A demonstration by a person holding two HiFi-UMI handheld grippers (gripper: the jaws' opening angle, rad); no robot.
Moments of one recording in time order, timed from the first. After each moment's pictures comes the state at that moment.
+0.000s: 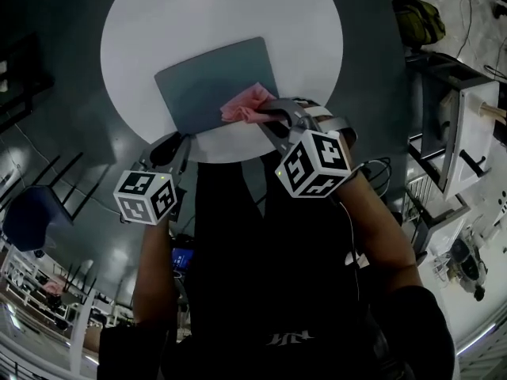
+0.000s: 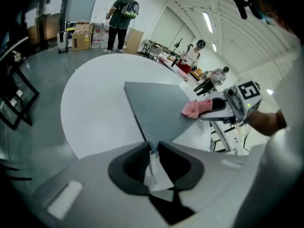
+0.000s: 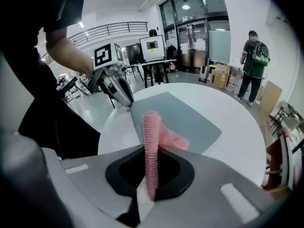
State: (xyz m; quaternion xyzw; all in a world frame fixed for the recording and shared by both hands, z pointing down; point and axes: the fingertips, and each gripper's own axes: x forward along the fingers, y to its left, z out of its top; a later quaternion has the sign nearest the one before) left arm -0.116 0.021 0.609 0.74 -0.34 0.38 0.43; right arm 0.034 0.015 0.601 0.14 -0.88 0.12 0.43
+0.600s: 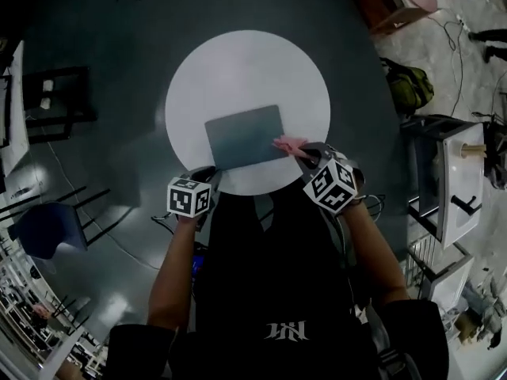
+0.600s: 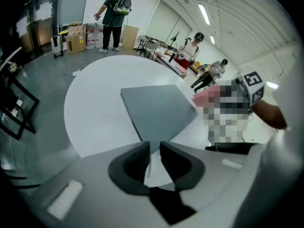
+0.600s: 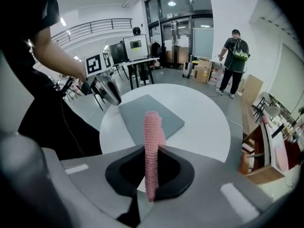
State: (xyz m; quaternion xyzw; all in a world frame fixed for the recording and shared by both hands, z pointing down) left arm -0.102 0.040 0.576 0.74 -0.32 0.42 0.42; right arm 0.116 0.022 0.541 0.22 -0.85 0.16 0.45
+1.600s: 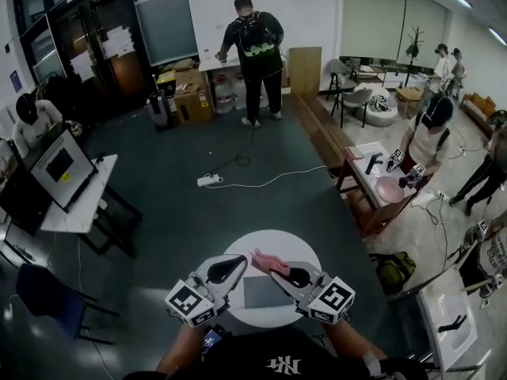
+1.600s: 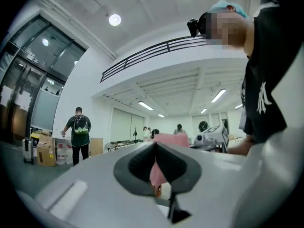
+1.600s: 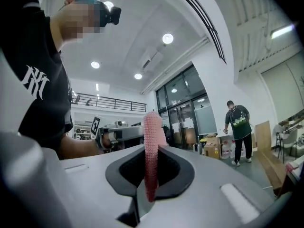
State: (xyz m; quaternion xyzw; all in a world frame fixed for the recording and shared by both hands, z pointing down) left arm -0.031 0.045 0.013 0.95 -0.31 -0.01 -0.02; right arm 0.025 0.061 0.051 0.23 -0.97 0.03 -0.03
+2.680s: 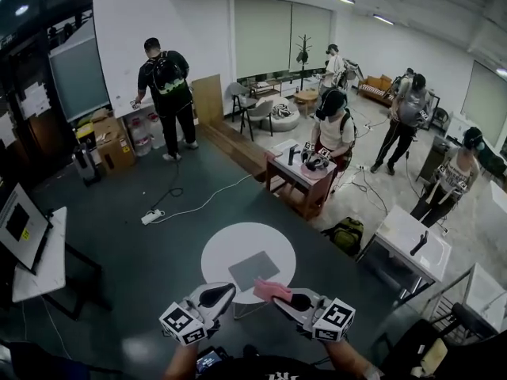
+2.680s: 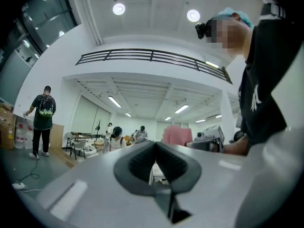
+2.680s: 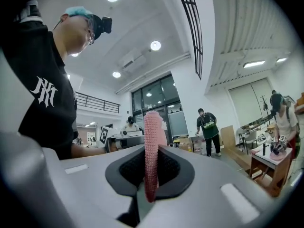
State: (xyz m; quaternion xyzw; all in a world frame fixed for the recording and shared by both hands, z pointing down) left arm -0.184 0.268 0.044 1.00 -0.08 -0.04 0.03; right arm -0.110 0.335 0.056 0.43 -0.90 0.05 -0.05
